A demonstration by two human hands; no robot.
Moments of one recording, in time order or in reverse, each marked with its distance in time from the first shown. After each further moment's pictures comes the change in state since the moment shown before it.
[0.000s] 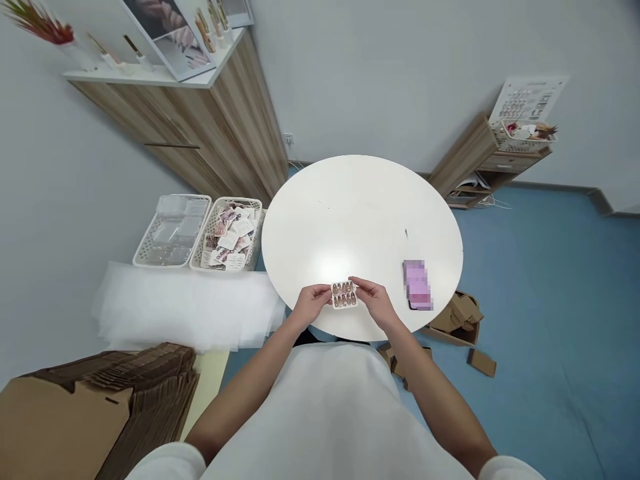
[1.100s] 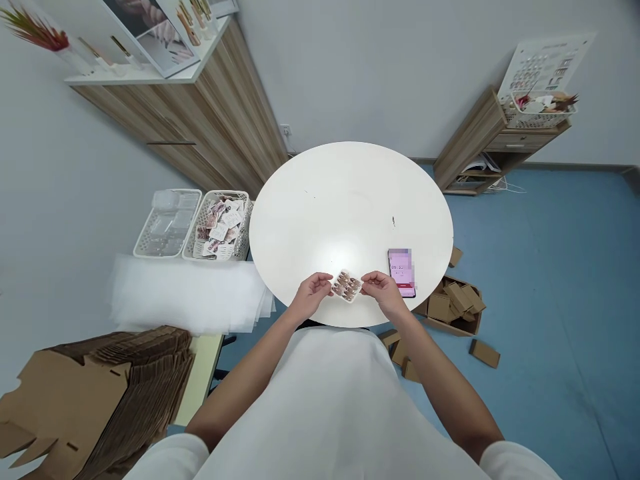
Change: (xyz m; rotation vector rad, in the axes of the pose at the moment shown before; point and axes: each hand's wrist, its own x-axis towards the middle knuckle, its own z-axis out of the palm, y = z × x) left_hand -0.009 0.011 0.063 0.064 0.010 0.026; right_hand -0.023 -0.005 -0.080 0.096 0.010 0.041
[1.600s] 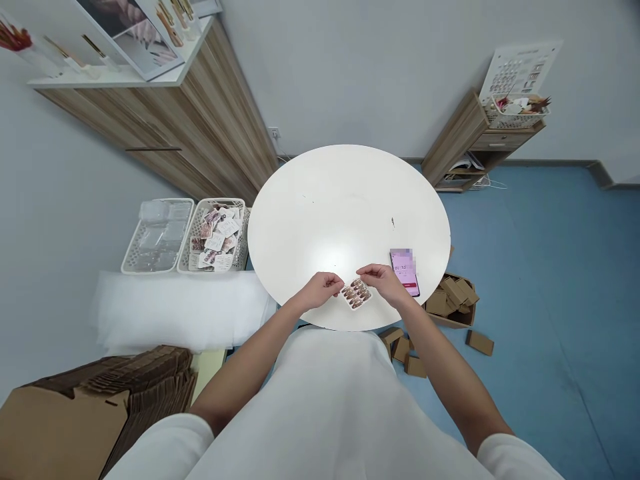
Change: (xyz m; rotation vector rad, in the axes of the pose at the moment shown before) left_hand 0.033 0.016 -0.023 0.282 -0.273 0.007; right_hand 0.025 -0.026 0.020 -0.218 -0.049 0.018
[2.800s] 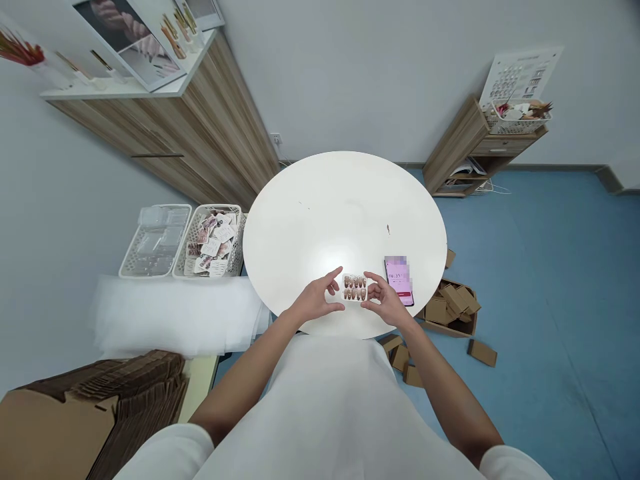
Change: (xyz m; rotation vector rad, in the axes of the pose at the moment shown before) left_hand 0.002 0.013 0.015 0.236 0.083 0.204; right_hand -0.022 0.031 -0.031 -0.143 -0.058 -0.140
